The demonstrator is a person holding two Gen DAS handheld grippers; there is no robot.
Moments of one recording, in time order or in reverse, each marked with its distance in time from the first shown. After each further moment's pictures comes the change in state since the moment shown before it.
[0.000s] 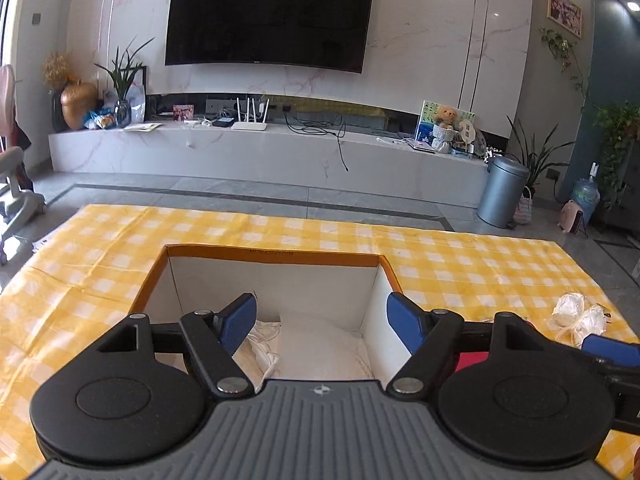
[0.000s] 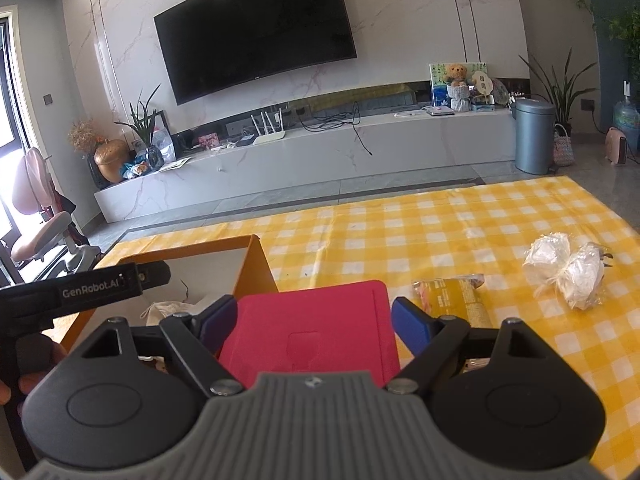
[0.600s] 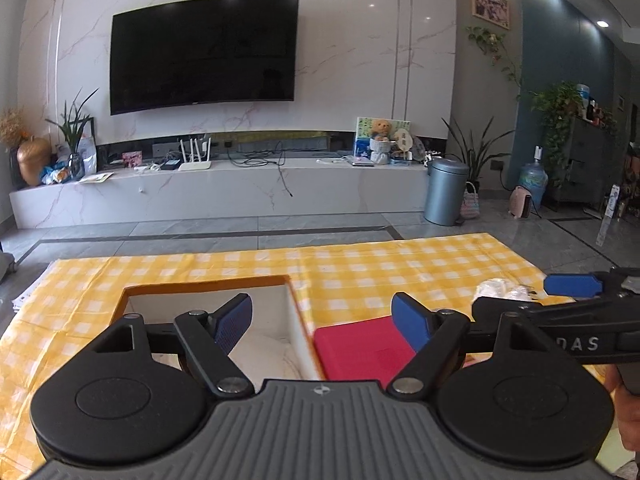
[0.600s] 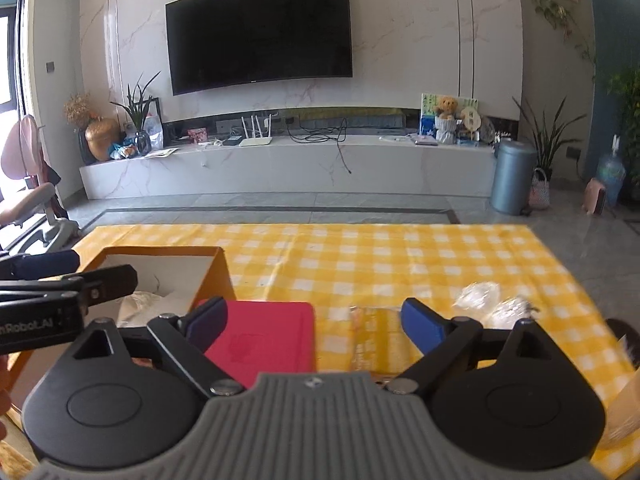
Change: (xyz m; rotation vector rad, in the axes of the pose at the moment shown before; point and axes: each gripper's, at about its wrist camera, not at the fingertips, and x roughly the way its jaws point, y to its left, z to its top) left arm -0.072 -0.062 0.002 0.156 -0.075 -0.133; right arm -0.059 -0.025 0.026 -0.148 -0.016 -0.085
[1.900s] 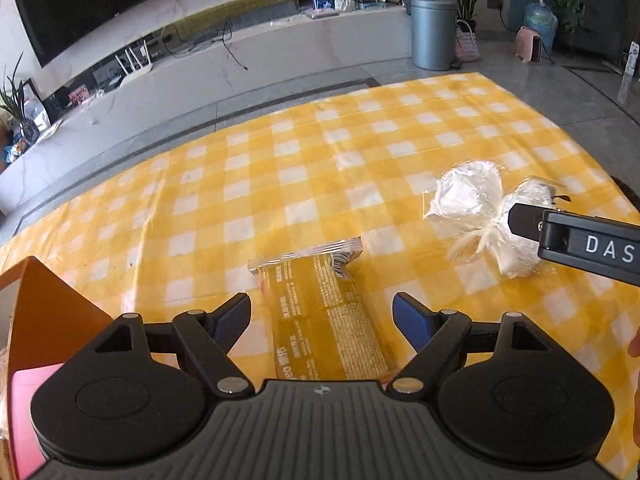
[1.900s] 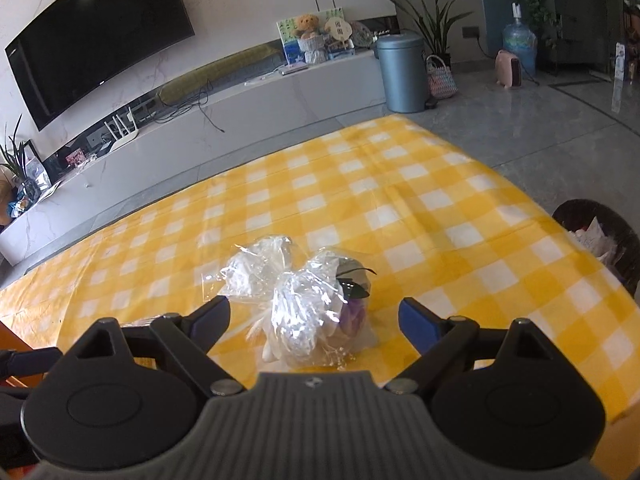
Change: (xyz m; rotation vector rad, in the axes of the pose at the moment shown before) left arm 0.236 -0.165 -0.030 0.170 0.469 0.078; right arm 0.154 -0.236 -0.038 0.372 0.165 -0.167
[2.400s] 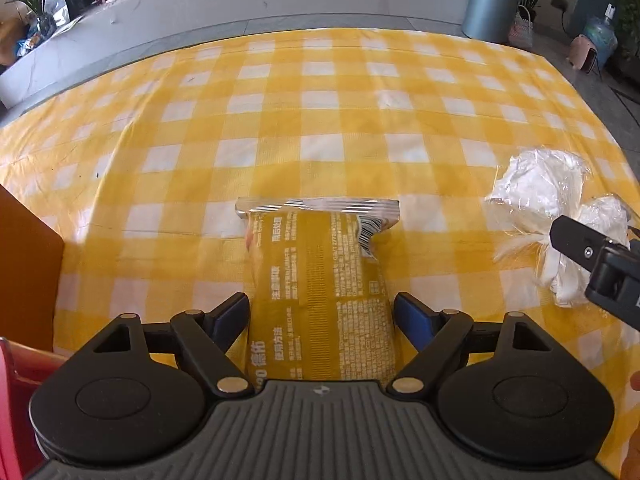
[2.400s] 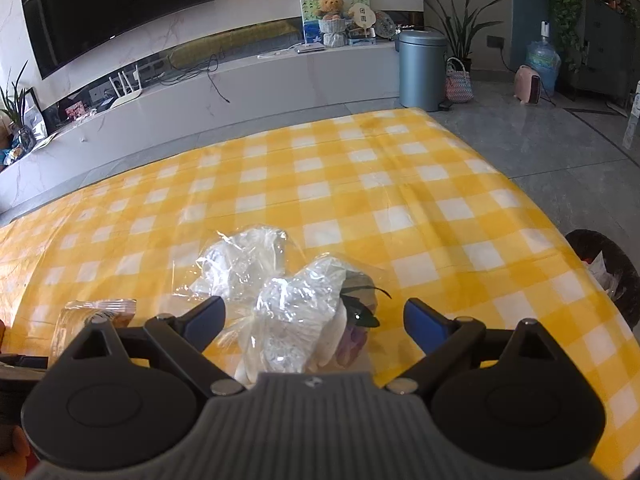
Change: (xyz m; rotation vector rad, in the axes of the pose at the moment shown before) left arm 0.054 0.019 0.000 -0.217 0.178 -0.026; right arm 0.040 0.012 0.004 -0.147 0.047 -0.046
